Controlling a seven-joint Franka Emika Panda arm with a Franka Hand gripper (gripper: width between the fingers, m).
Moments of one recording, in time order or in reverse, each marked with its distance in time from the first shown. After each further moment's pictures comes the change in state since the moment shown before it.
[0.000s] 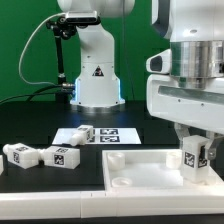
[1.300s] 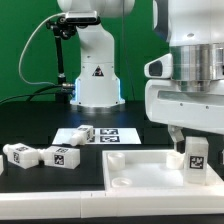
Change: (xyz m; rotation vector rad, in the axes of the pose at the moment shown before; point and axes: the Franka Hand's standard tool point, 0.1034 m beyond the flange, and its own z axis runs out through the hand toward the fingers) arm -0.005 -0.003 0.003 0.035 -0.030 -0.237
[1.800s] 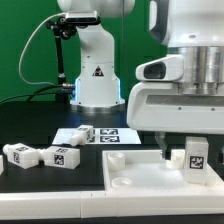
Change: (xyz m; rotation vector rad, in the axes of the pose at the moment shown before) arm 0.013 0.006 0.004 -0.038 0.050 -0.576
